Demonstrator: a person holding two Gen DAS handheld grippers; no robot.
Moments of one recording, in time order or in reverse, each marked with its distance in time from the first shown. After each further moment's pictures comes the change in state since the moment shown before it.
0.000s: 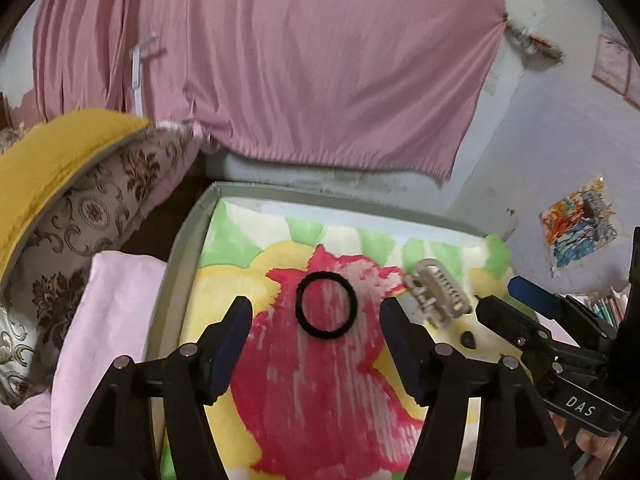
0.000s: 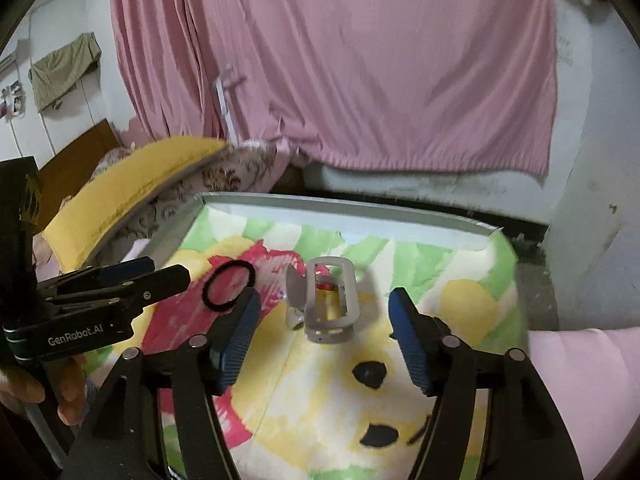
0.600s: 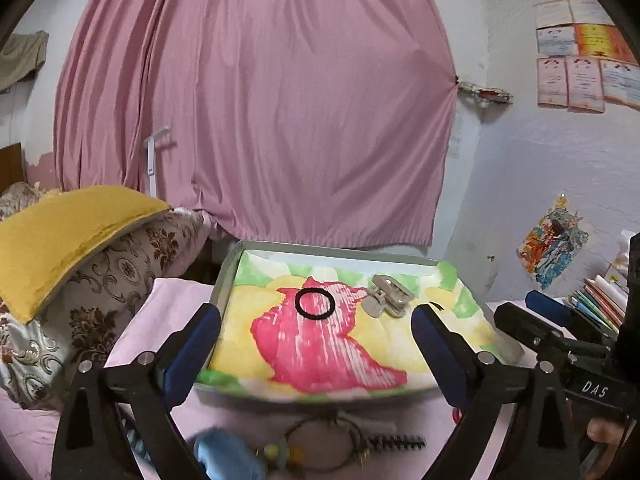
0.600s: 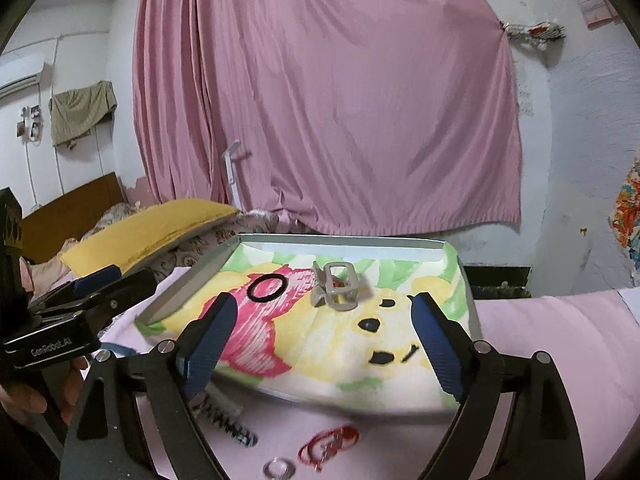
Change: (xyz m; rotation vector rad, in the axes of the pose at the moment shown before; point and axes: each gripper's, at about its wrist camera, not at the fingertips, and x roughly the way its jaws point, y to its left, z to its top) left arm -0.115 -0.008 -0.082 0.078 -0.363 -0.003; right arm -0.122 0.008 -0.073 0.011 -0.303 -0.032
